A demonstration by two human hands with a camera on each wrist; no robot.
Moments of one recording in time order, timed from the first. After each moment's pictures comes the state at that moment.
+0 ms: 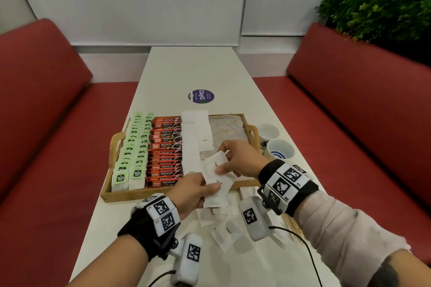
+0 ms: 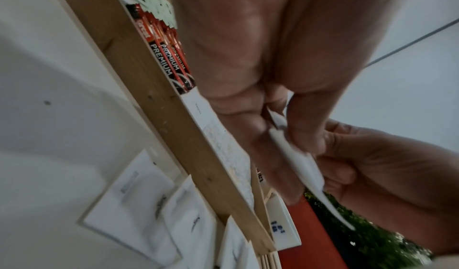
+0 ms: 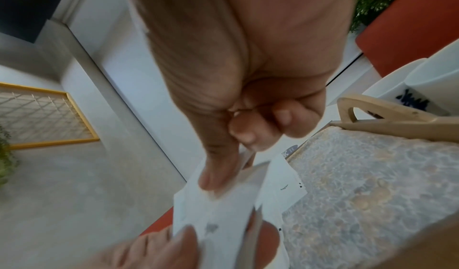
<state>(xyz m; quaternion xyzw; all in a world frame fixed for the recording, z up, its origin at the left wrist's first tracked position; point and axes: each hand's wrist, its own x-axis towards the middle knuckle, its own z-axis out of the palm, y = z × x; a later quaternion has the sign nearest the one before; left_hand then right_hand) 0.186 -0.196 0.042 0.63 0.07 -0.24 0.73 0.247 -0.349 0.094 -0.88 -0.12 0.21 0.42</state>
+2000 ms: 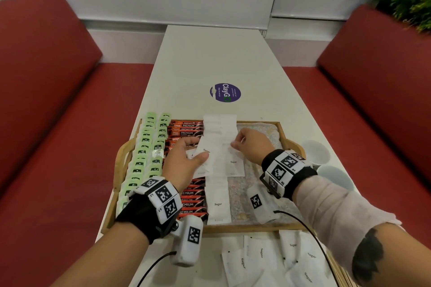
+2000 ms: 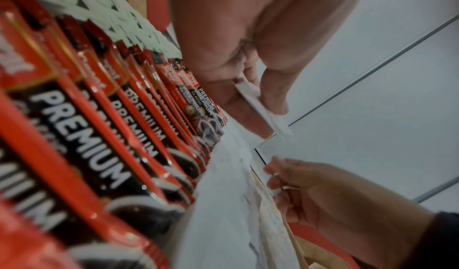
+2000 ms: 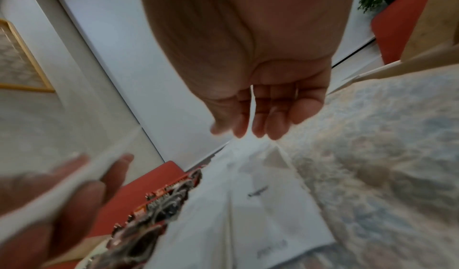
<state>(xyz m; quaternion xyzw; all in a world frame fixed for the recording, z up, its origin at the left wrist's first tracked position) 0.309 -0.116 0.026 0.78 0.13 0.03 0.61 0.399 -0.289 0.038 -0.95 -0.07 0.12 0.27</state>
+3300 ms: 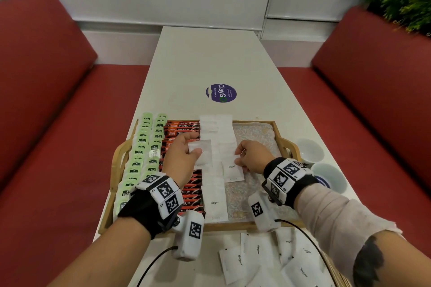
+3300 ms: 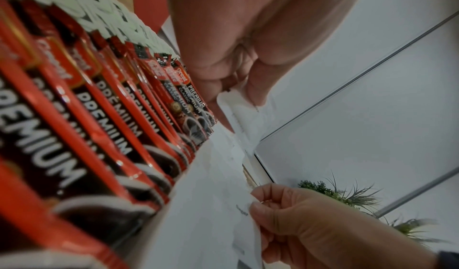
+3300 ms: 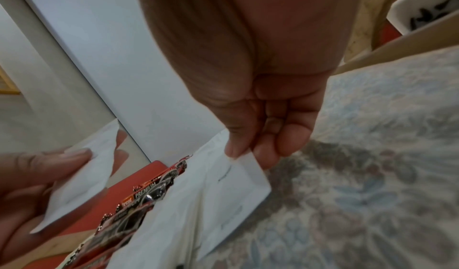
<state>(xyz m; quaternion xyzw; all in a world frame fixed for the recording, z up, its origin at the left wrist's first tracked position) 0.317 -0.121 0.029 0.81 0.10 0.08 0.58 0.384 -0.303 0.022 -0.93 -0.04 0.20 0.30</state>
